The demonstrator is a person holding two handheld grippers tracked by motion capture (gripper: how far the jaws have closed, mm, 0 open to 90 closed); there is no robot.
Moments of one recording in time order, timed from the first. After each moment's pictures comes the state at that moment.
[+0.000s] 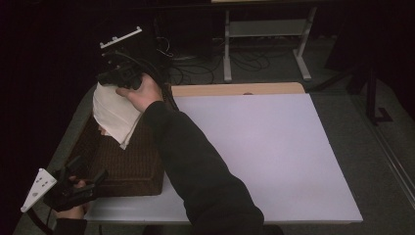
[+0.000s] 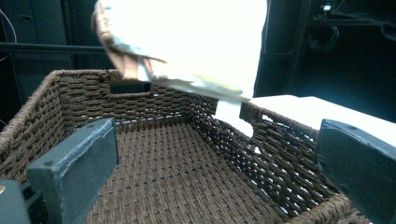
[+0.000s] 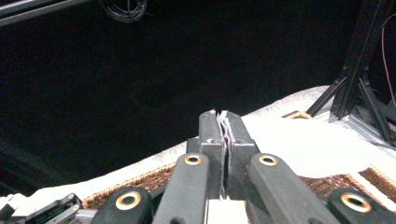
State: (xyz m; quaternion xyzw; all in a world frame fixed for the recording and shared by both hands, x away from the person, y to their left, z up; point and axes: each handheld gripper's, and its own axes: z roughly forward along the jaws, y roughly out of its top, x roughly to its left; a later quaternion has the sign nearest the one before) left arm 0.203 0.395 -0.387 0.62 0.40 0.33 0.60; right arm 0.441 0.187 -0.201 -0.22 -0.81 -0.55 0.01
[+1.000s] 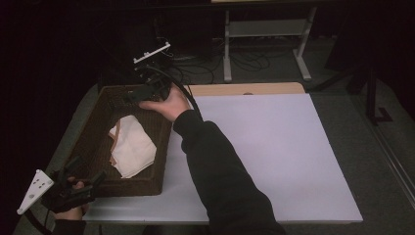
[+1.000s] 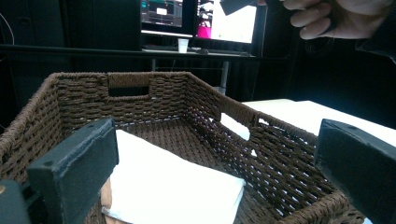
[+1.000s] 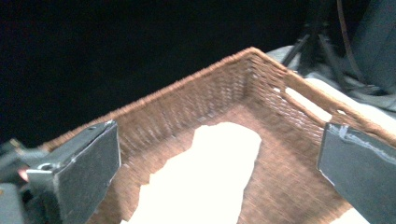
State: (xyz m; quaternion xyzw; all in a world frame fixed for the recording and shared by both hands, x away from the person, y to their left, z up) left arm 0.199 0.398 -0.386 0.61 0.39 0.33 0.60; right arm 0.441 0.129 -0.239 -0.27 -0.83 -0.49 -0.03
